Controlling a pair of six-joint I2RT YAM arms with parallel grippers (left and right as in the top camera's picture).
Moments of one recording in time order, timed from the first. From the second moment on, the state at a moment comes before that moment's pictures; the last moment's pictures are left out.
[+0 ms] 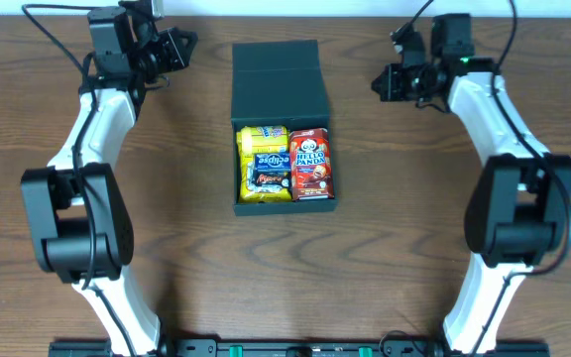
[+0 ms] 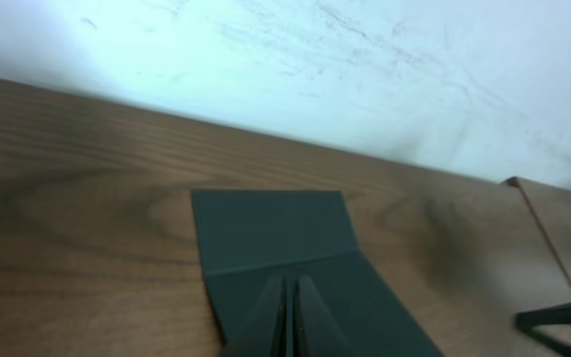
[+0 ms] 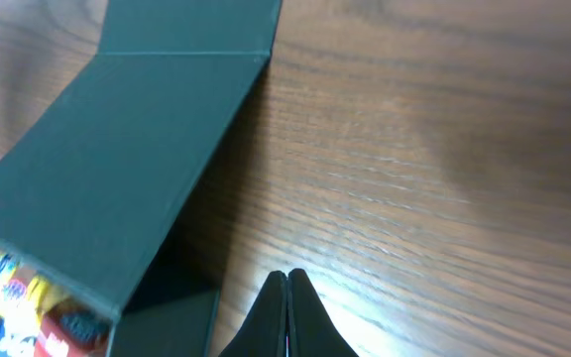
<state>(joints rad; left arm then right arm) 0.08 2.04 1.53 -0.01 0.64 -0.38 0.04 2.14 1.69 -0.59 -0.53 0.06</state>
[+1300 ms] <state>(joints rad) 0.00 2.31 1.78 -0.66 0.59 -0.52 0.15 2.40 1.69 -0.29 -0.82 0.46</state>
